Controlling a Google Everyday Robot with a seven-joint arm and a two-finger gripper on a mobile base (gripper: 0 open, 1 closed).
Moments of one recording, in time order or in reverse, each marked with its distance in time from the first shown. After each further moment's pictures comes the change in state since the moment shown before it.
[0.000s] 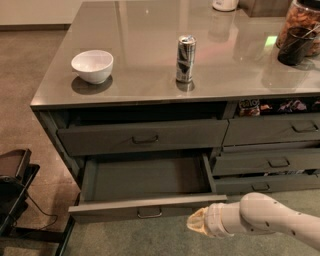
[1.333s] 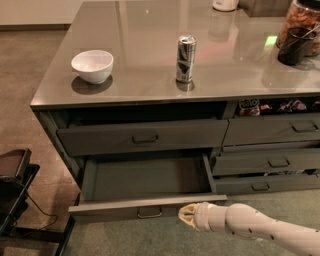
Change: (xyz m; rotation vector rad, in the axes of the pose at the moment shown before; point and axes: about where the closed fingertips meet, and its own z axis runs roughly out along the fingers) arm 0.024 -0.051 0.076 0.200 -0.076 -0.065
